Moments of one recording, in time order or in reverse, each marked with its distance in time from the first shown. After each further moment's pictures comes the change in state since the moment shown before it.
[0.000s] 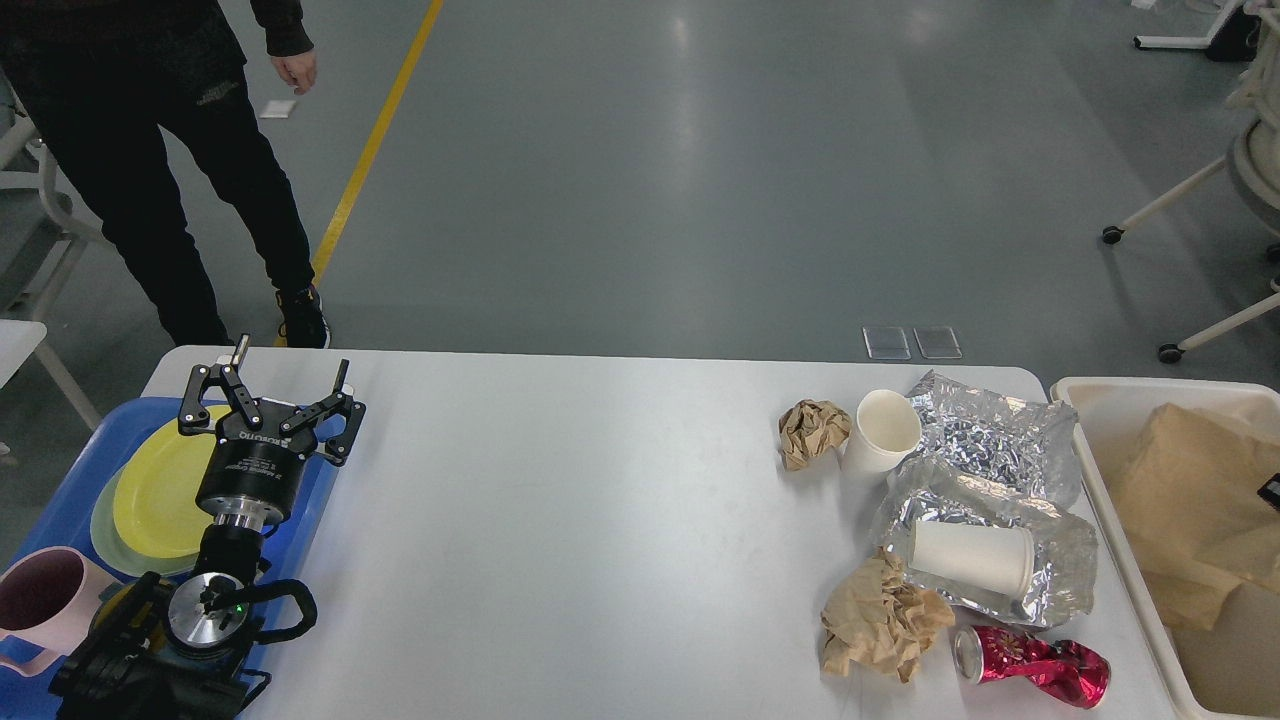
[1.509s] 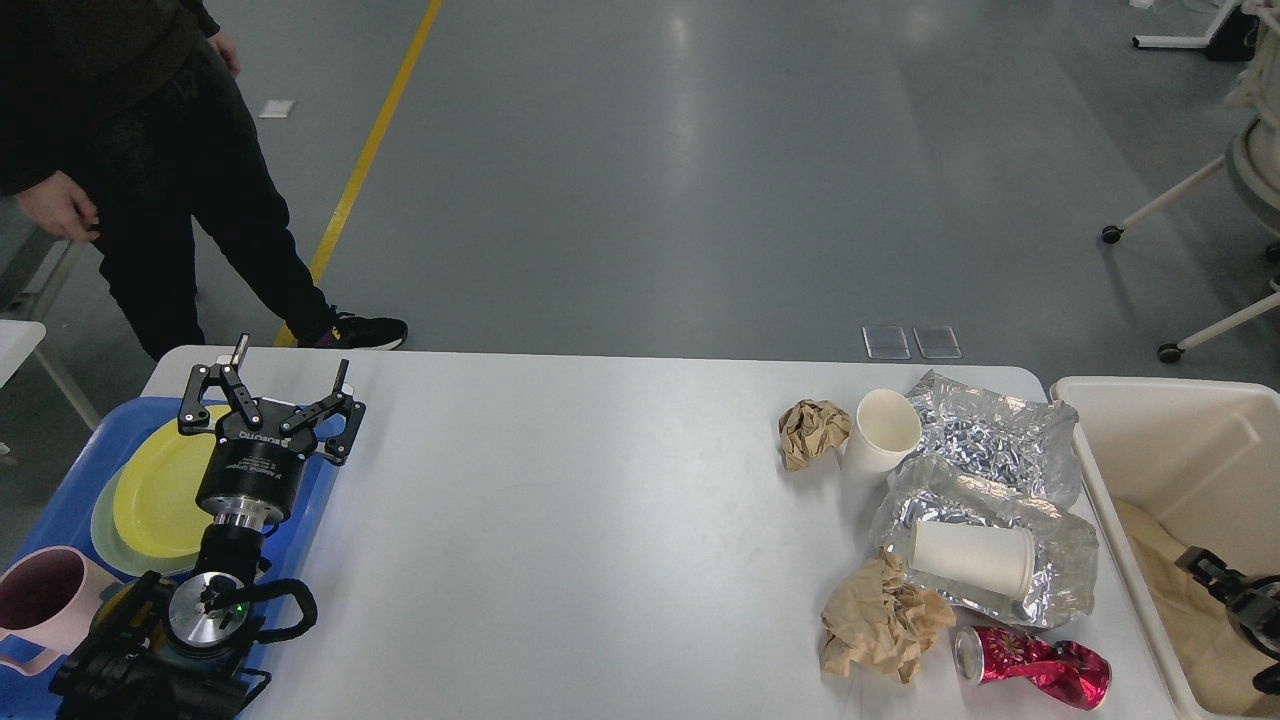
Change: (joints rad) left arm -0.001 0.000 0.000 0.000 0.000 0.001 0.000; right arm 0.095 0.007 0.045 0.327 -0.077 -0.110 -0.033
